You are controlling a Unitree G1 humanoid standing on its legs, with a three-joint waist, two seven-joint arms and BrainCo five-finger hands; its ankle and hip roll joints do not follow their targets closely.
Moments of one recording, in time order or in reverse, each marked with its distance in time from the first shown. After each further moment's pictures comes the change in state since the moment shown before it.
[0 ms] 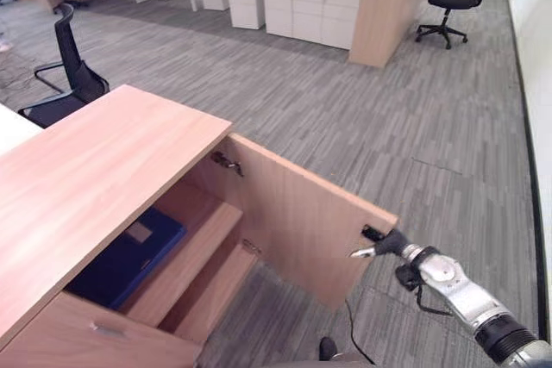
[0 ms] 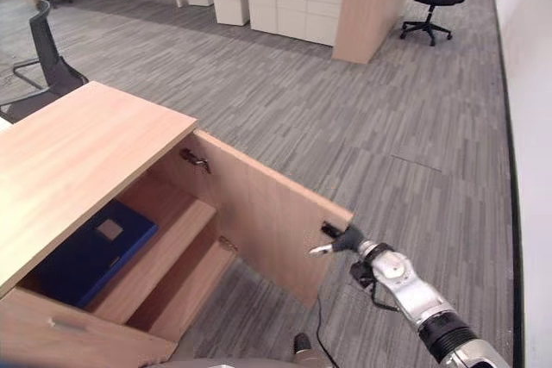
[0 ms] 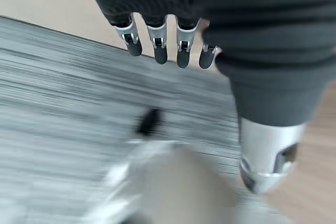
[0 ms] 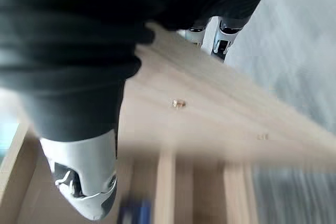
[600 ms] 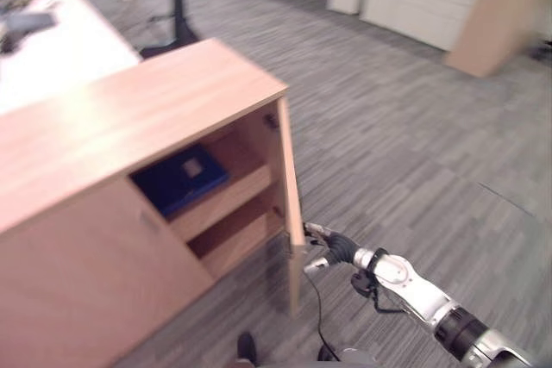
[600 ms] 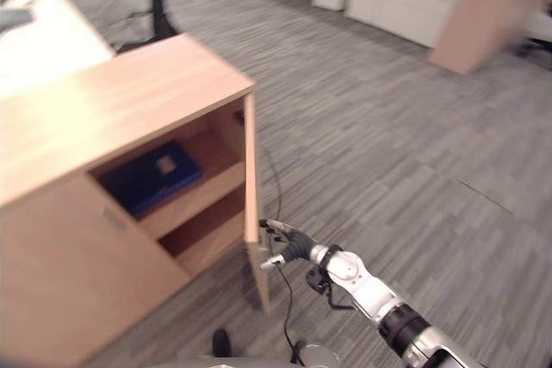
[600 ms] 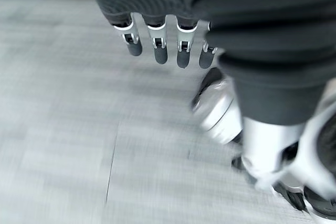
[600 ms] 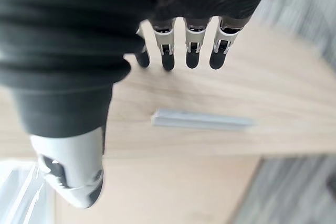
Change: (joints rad) left arm -0.035 0.037 -0.220 0.005 0.392 0.023 0.064; right arm -0.178 0.223 0.211 0.000 0.041 -0.004 0.053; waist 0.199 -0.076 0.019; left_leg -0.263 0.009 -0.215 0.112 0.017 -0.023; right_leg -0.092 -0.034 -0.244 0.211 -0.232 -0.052
